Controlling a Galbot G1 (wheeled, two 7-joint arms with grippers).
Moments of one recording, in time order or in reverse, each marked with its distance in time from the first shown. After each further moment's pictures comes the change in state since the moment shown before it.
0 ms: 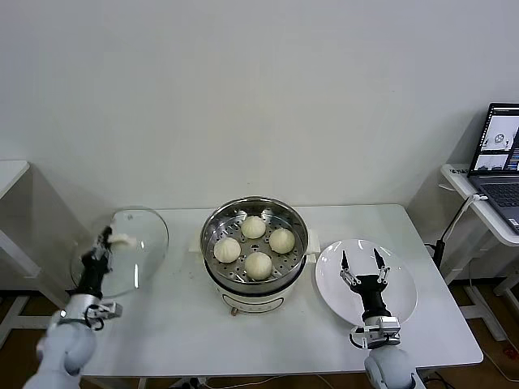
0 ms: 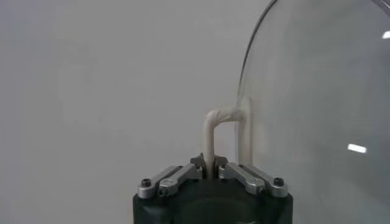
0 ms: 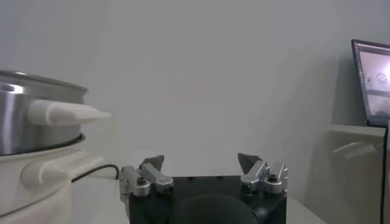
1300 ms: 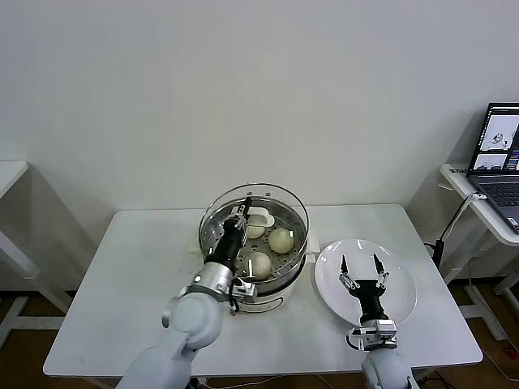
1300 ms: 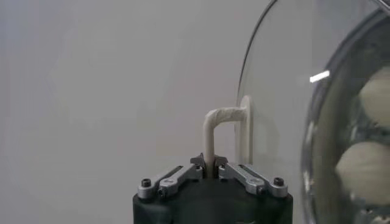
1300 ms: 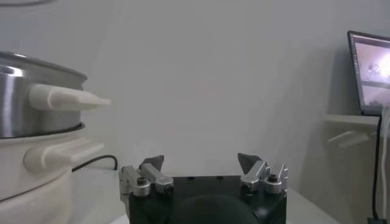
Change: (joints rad) left arm -0.227 -0.146 0.673 -0.328 0.184 0.410 0.414; right arm -0.003 0.039 0.018 -0.027 -0.030 -0.016 0.007
